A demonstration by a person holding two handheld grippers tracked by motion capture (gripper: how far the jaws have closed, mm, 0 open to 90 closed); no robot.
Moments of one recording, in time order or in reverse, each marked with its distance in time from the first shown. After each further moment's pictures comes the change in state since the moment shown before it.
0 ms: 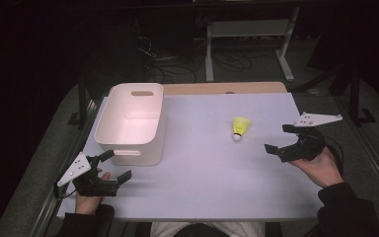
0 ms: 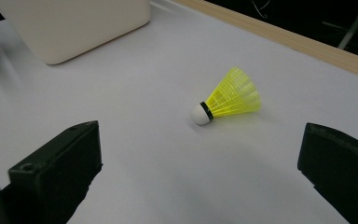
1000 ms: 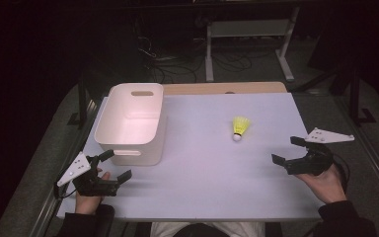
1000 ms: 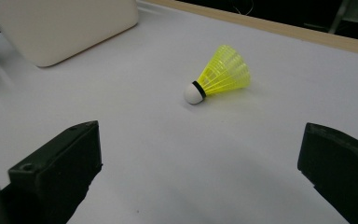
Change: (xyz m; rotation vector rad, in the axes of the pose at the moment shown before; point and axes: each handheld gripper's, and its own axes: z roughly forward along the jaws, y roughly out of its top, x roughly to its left) left arm 0.000 0.000 0.000 -0.001 0.003 -0.003; right arm 0.001 -0.045 -0.011 -0.072 -0.038 0.080
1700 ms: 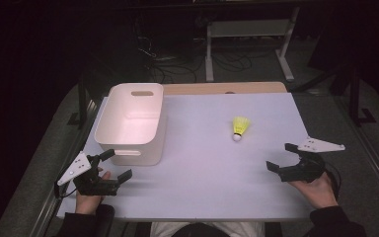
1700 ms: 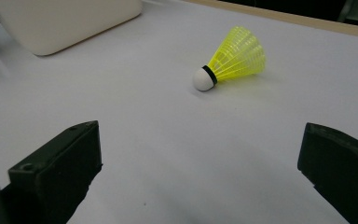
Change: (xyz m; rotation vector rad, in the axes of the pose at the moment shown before) left arm 0.001 0.001 0.002 -0.002 -0.012 -0.001; right arm 0.010 -0.024 0.015 -0.011 0.003 -0.004
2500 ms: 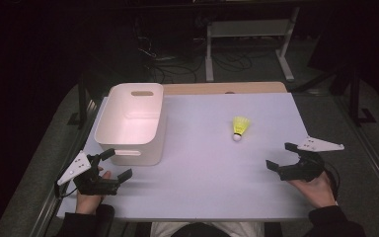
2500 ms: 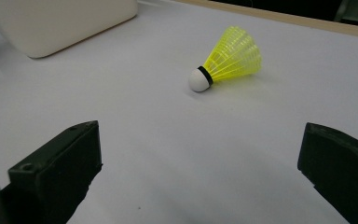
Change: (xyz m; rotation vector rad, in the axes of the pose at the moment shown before) left arm 0.001 0.001 0.001 -0.011 -0.002 -0.004; right arm -0.003 -0.001 0.003 -0.006 -0.010 0.009
